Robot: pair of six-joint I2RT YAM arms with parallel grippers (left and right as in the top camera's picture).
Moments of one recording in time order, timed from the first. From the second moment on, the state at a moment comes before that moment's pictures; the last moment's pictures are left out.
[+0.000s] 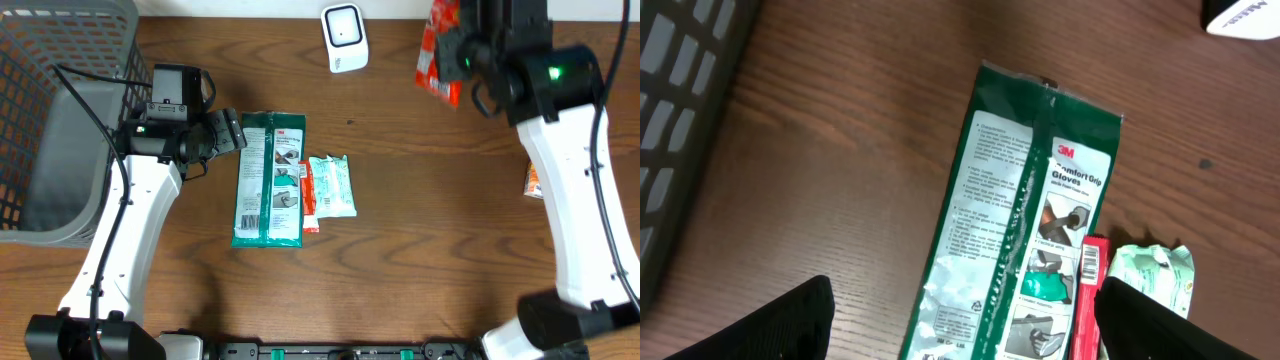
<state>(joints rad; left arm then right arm) -0.09 1.49 1.27 -0.83 0.03 -0.39 0.27 1.72 2.04 -1.06 0.13 0.03</state>
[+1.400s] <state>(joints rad) -0.09 1.49 1.27 -0.83 0.03 -0.38 0.56 2.76 2.27 0.30 0.76 -1.02</state>
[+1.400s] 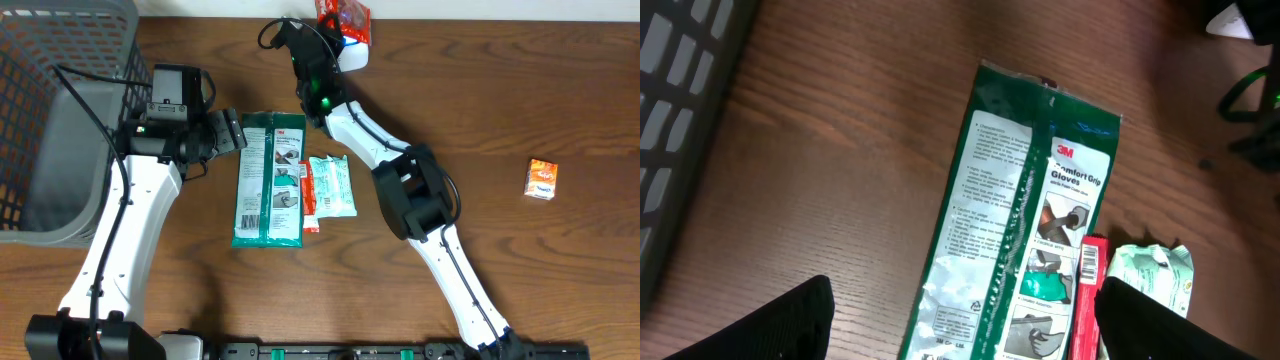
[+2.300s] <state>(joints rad) -0.09 1.49 1.27 -0.83 0.03 -0.38 0.56 2.76 2.27 0.26 0.72 -0.55</state>
